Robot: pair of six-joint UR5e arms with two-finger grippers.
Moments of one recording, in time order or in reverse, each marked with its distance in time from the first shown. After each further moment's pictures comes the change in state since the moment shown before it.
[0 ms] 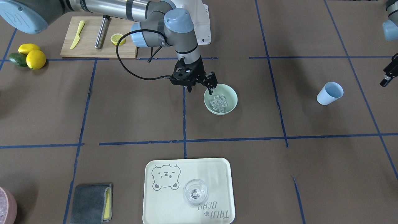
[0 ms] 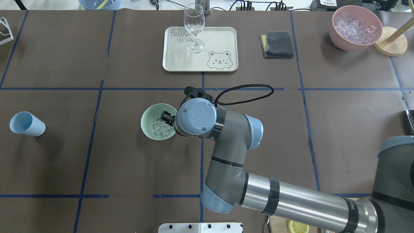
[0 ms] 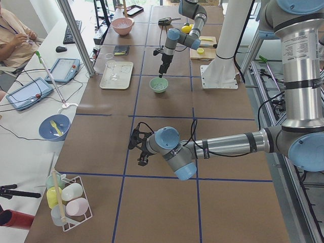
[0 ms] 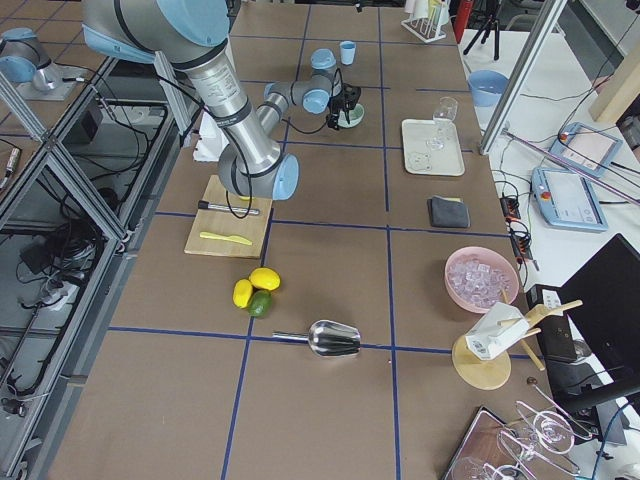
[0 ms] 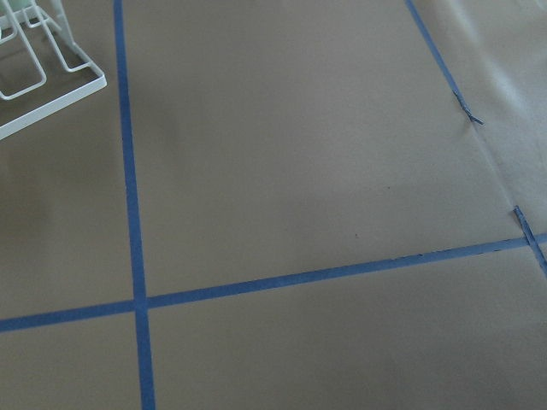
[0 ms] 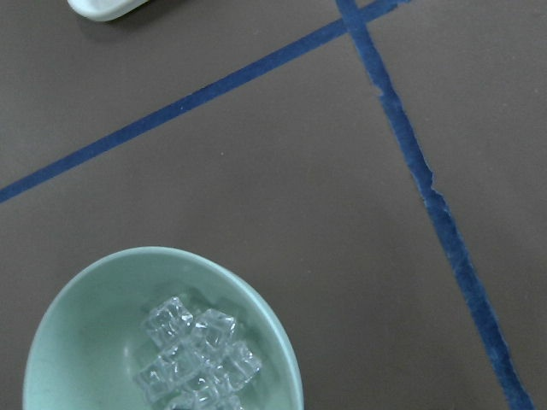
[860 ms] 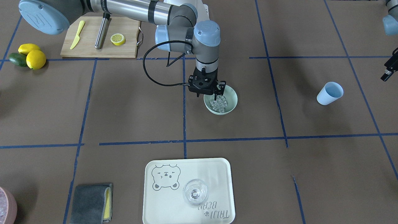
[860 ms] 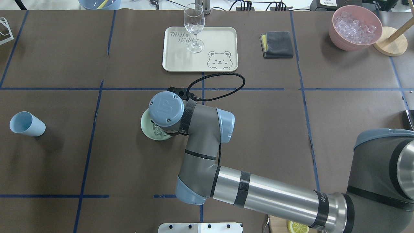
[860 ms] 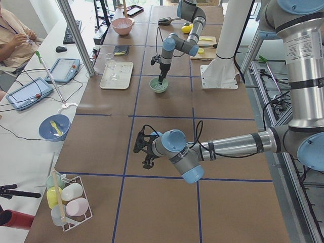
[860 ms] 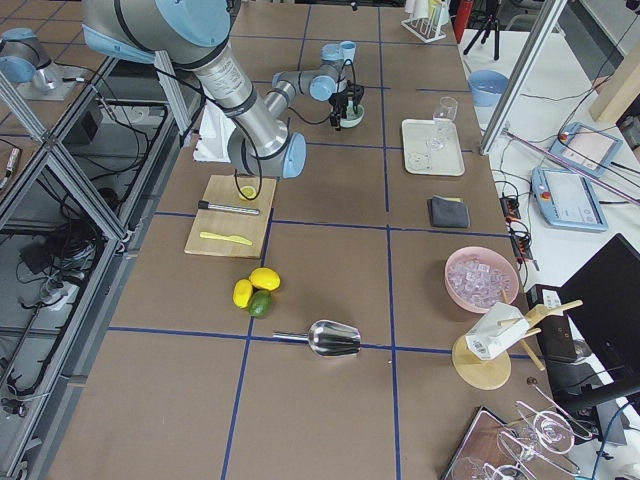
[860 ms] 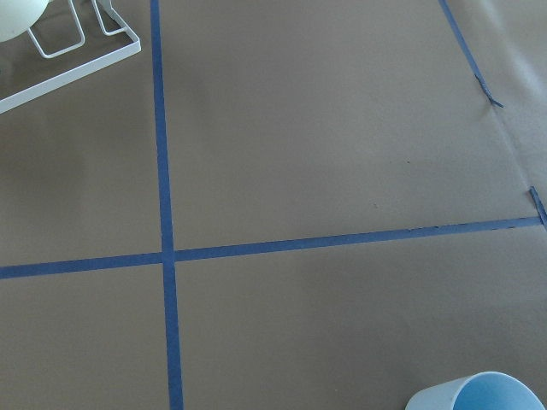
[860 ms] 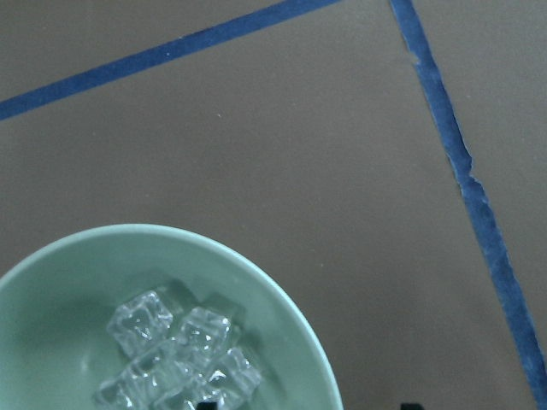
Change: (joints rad) left arm -0.004 0.031 -0.016 -0.020 0.000 -0.003; right arm 0.000 0.125 -0.177 -0.107 0.036 -0.073
